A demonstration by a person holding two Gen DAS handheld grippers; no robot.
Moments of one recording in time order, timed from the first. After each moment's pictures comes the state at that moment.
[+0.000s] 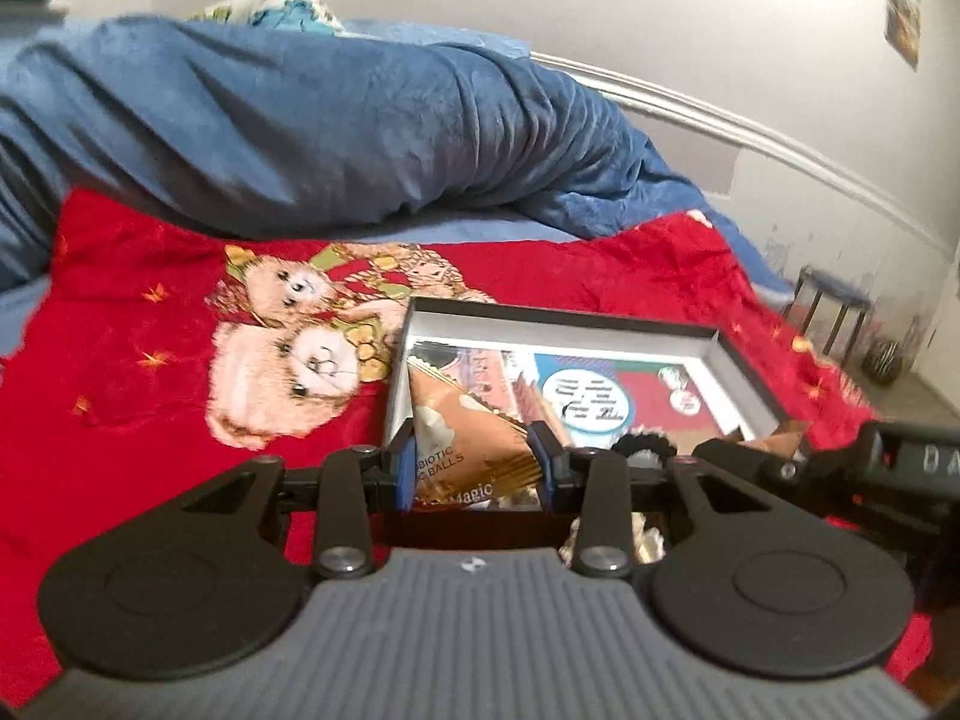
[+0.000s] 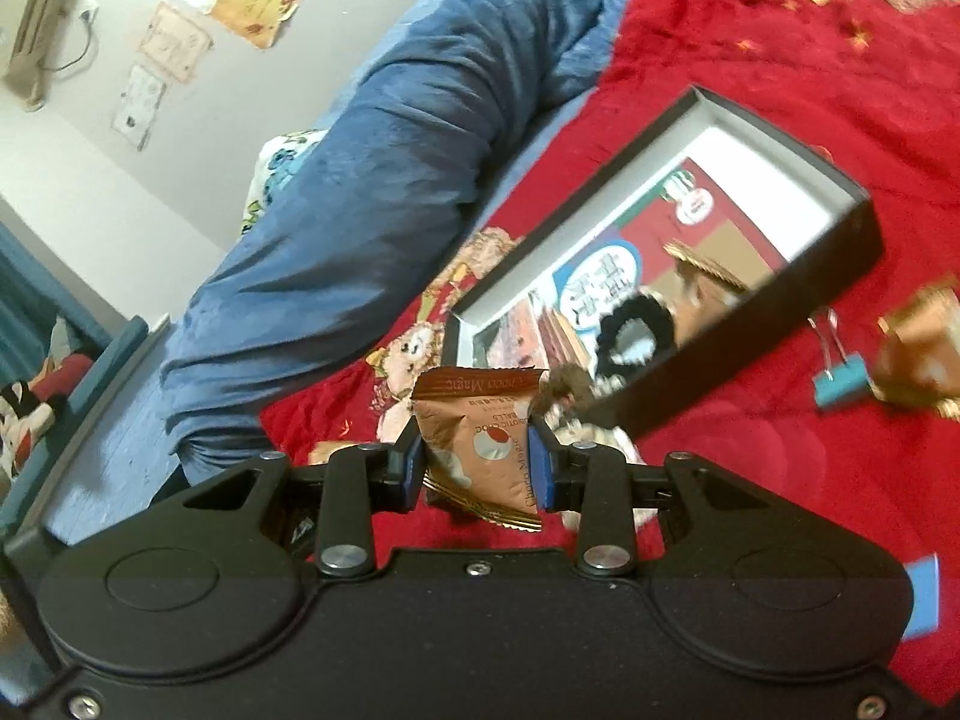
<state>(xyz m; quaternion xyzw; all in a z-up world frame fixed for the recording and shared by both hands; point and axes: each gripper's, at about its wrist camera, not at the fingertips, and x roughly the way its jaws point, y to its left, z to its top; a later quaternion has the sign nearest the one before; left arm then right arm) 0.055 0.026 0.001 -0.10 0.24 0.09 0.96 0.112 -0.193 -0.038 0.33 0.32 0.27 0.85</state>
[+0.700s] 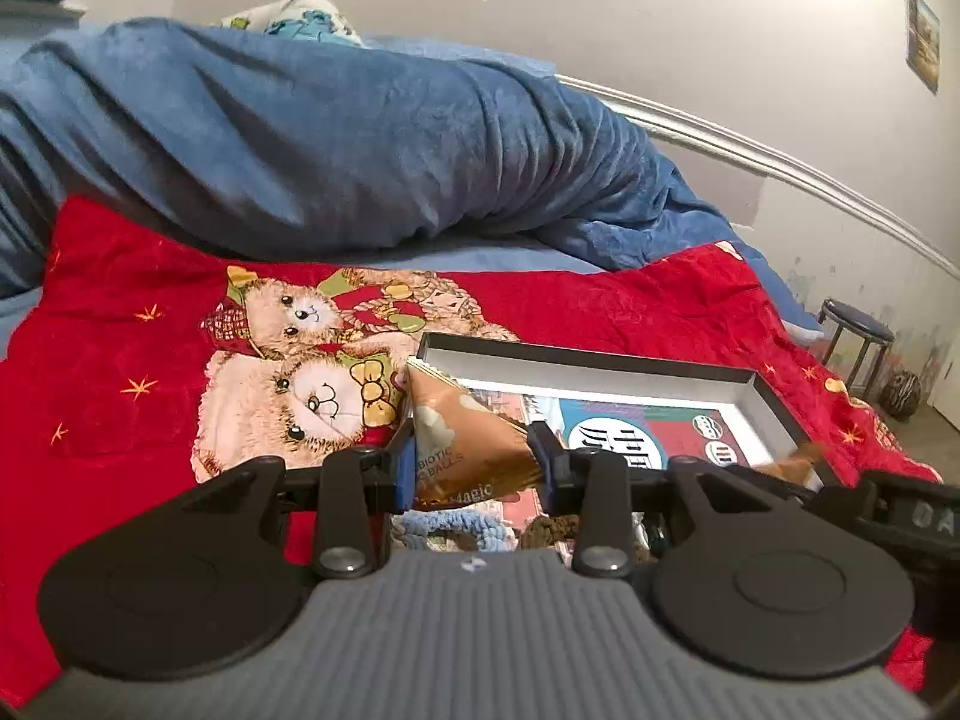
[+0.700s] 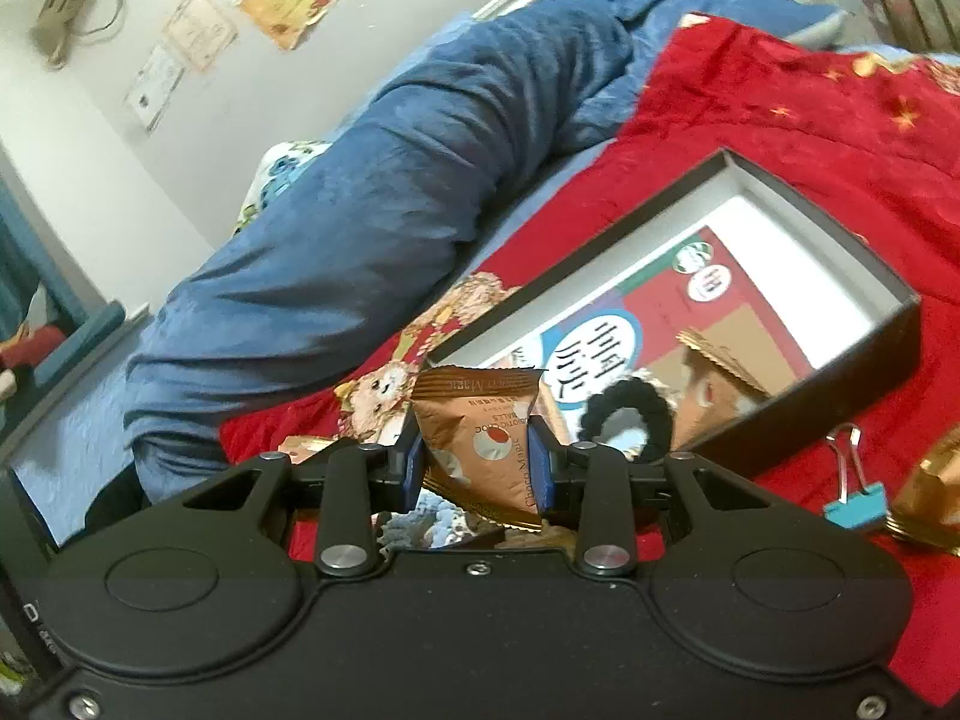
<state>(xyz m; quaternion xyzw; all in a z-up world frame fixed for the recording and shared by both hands) 0.081 0.034 -0.011 -0.10 0.21 0.11 0.97 0.145 -0.173 -0.048 0.28 0.28 0.27 0.88</state>
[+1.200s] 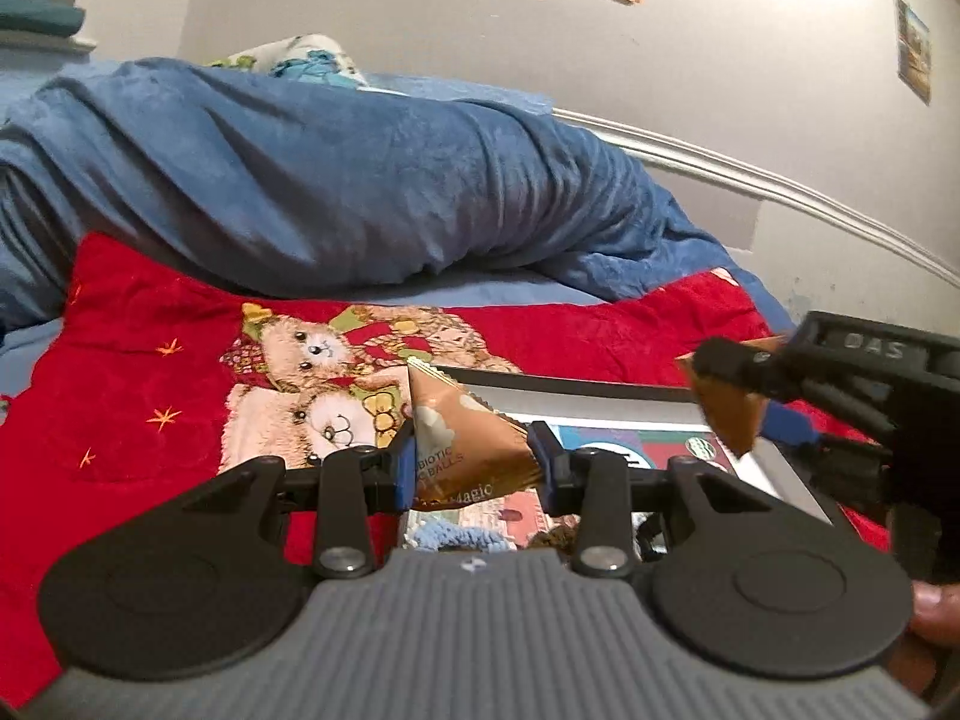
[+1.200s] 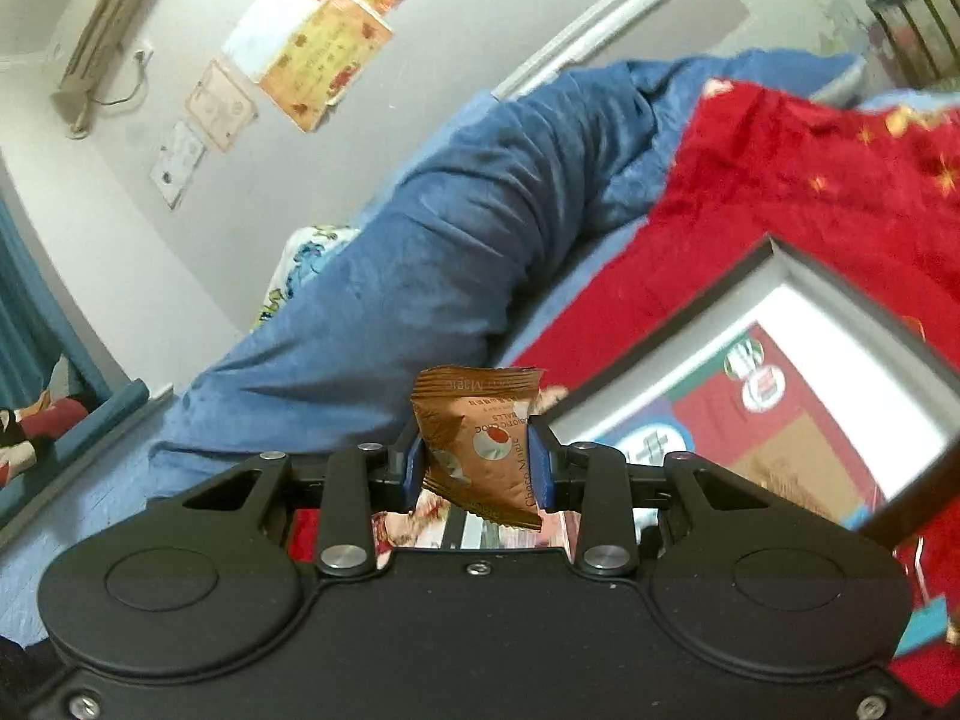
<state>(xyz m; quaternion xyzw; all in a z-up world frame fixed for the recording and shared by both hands) 0.065 0.031 0.003 -0.10 0.18 0.12 0.97 0.179 -0.171 -0.025 0.32 0.20 0.26 0.89</state>
